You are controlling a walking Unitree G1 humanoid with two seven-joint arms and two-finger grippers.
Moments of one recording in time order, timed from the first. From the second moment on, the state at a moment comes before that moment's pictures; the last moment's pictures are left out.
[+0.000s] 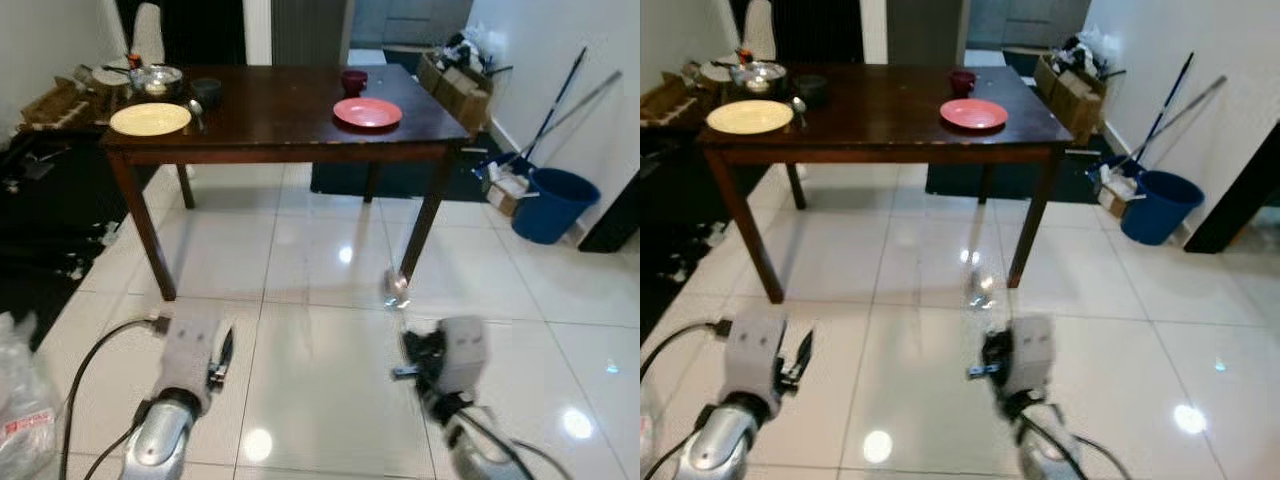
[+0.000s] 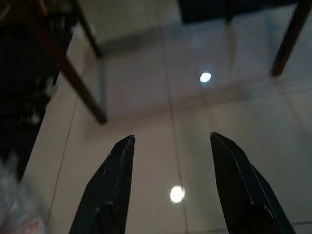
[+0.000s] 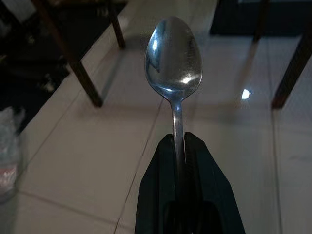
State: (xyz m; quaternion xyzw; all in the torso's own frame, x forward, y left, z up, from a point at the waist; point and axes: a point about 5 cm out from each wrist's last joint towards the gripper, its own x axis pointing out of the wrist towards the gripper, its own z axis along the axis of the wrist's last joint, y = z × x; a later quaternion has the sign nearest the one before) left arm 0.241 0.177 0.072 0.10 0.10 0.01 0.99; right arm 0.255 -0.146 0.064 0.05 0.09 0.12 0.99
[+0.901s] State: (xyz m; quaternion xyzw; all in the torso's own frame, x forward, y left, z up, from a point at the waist) left arm 0.245 0.165 0.053 0.10 0.10 -0.04 0.99; right arm 0.248 -0.185 0.066 0.03 0.04 0.03 1.00
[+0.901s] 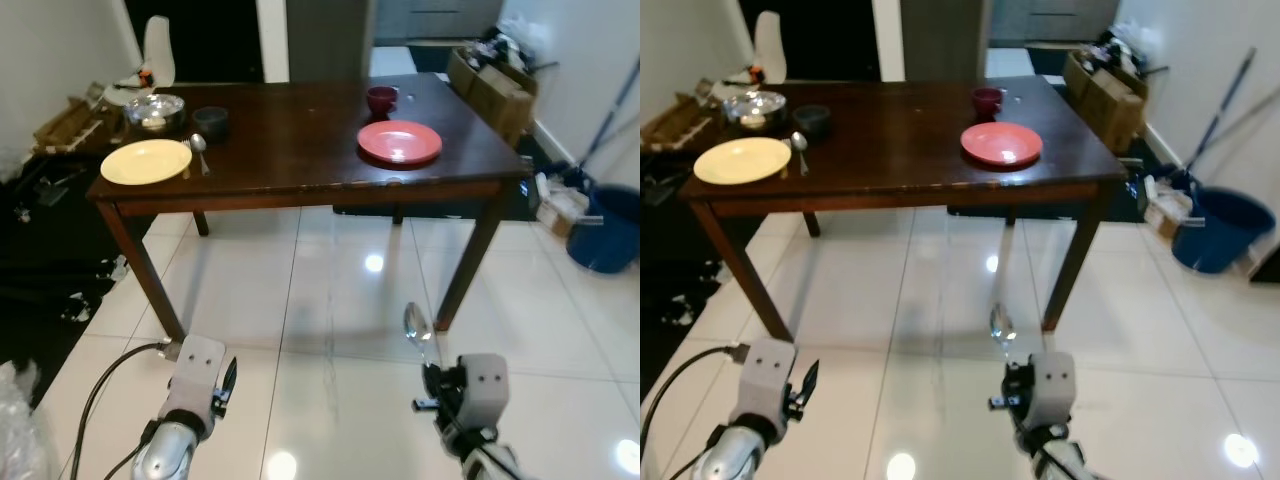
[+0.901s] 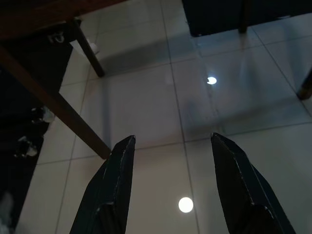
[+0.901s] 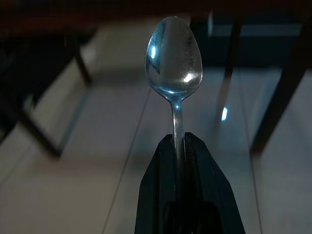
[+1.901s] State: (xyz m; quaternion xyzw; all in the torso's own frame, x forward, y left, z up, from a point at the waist) left arm 0.267 0.128 0.117 0.09 -0.03 -0.10 0.99; right arm 0.267 -0.195 0.123 0.01 -0.07 -0.01 1.00
